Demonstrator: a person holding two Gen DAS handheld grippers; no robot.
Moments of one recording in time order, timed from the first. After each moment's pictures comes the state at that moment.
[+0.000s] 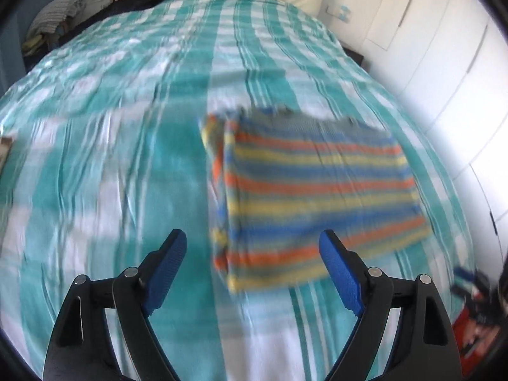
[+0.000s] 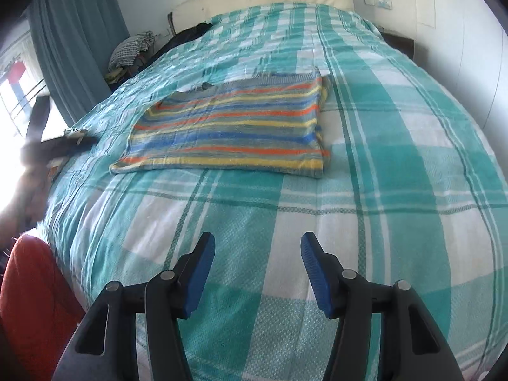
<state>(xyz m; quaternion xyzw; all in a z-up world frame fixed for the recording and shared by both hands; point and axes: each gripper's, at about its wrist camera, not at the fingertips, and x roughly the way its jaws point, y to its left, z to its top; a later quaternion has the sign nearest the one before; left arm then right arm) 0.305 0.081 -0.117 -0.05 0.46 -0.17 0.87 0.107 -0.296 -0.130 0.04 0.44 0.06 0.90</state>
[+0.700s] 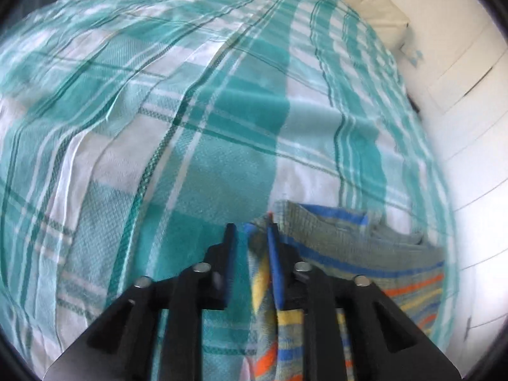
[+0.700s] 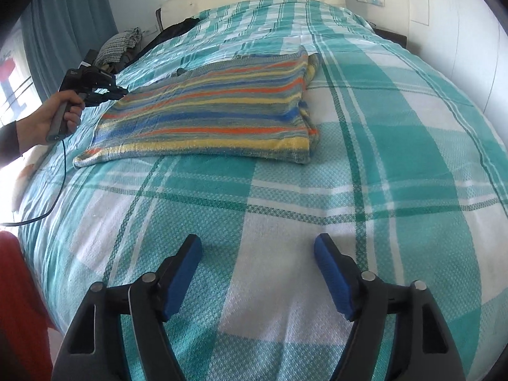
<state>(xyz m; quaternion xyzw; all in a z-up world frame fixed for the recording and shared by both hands) 0.472 0.112 -0.173 -0.20 0.50 -0.10 0.84 0.133 -0.305 -0.184 0.03 0.44 0.04 0.90</state>
